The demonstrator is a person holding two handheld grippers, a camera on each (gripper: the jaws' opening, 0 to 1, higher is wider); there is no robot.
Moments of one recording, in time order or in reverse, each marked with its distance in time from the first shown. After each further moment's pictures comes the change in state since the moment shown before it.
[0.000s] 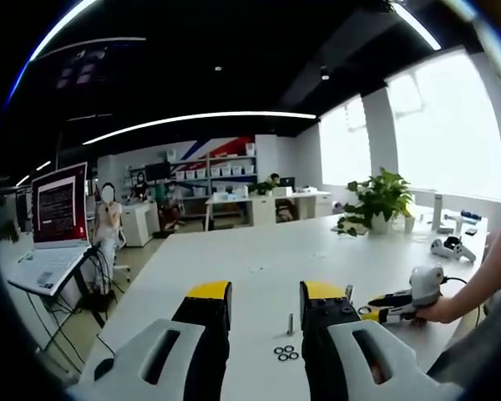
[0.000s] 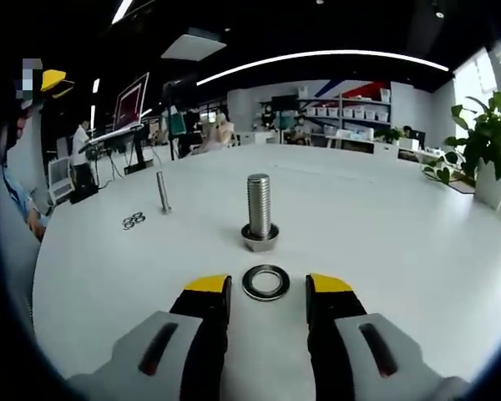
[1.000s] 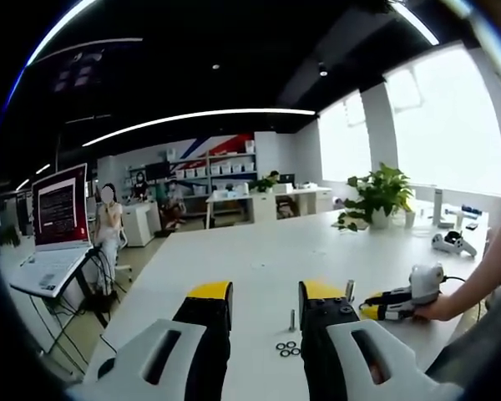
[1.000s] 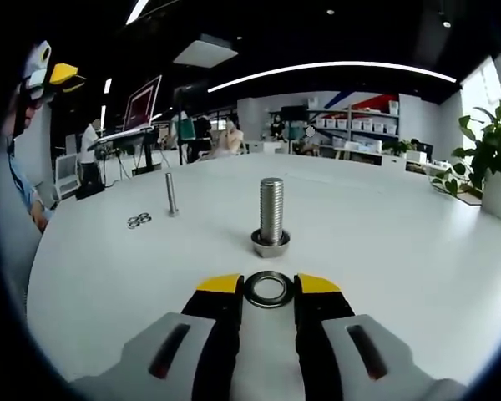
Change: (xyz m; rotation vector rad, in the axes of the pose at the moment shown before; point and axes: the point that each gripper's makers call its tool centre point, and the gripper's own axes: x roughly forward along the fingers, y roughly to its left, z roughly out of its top) left arm -0.002 0.001 -0.004 0.016 0.017 0.003; right arm 0.003 0.009 0.005 -0.029 -0.053 0.035
